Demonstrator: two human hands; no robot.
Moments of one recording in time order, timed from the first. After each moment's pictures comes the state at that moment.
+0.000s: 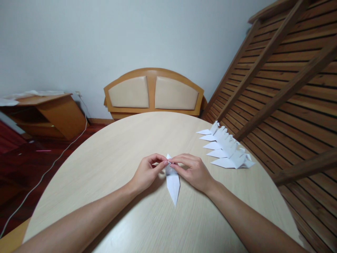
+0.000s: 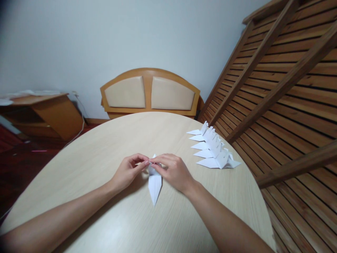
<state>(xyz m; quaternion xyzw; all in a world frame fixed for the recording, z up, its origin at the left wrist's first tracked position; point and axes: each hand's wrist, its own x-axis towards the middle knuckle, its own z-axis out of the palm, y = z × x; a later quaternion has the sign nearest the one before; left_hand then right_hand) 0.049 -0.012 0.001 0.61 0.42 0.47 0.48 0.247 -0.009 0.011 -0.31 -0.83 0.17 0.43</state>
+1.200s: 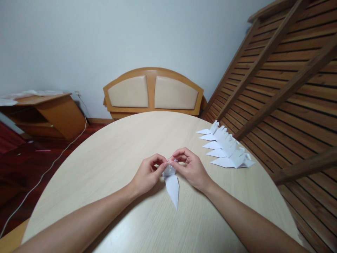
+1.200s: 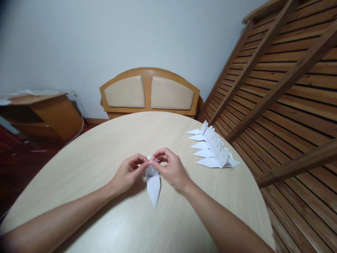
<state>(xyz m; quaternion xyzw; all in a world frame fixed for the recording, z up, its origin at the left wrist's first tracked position) 0.051 -0.019 0.003 0.68 0.41 0.45 0.41 0.232 -0.008 0.003 -0.36 -0.66 0.42 0.50</state>
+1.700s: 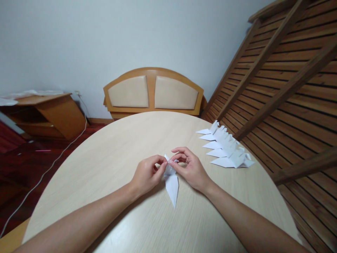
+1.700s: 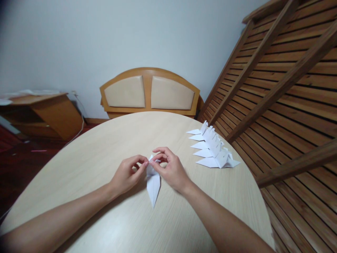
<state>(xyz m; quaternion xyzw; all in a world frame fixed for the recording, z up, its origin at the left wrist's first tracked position) 0.045 -0.020 0.001 0.77 0.42 0.40 0.25 0.231 -0.011 0.005 -0.35 -0.67 0.42 0.50</state>
